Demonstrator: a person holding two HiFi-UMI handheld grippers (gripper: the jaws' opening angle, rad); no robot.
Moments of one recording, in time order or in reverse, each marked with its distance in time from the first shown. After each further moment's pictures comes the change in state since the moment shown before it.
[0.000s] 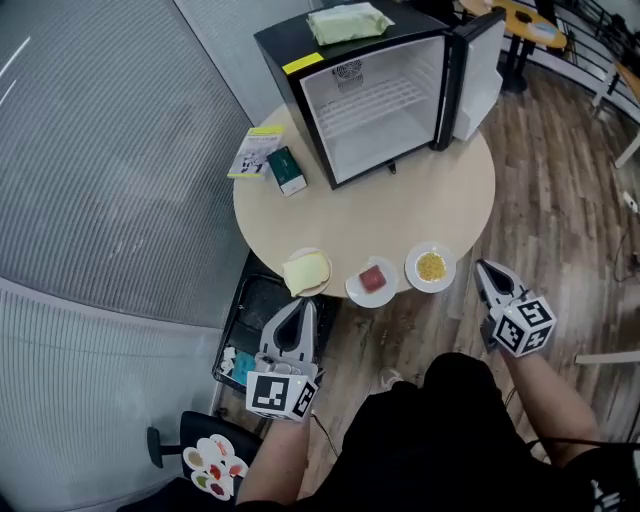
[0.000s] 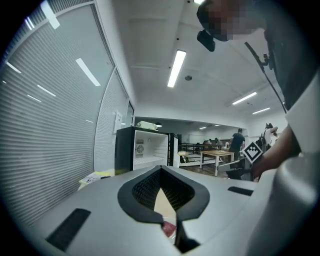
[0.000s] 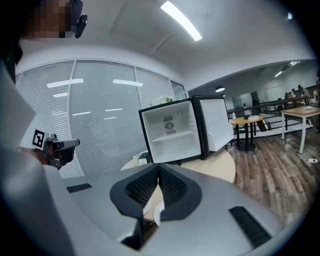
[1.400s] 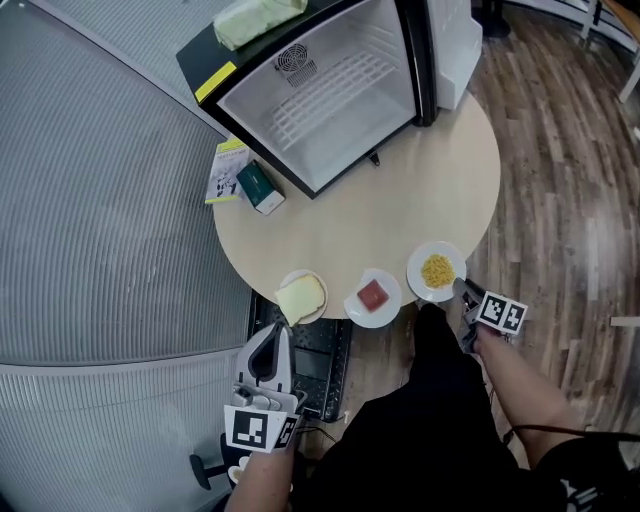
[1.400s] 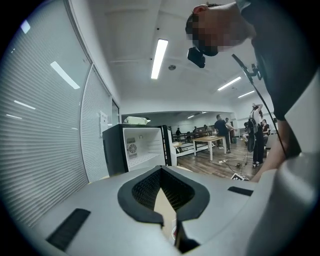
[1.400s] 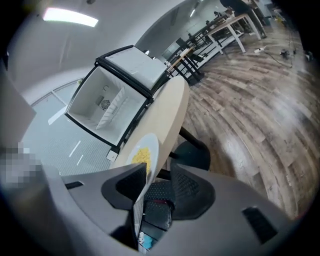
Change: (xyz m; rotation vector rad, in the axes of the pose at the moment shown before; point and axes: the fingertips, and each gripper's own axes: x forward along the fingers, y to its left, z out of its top) left arm 0.077 0.006 0.001 0.192 0.077 -0.108; right arm 0.092 -0.106 -0.254 0.848 0.187 -0.206
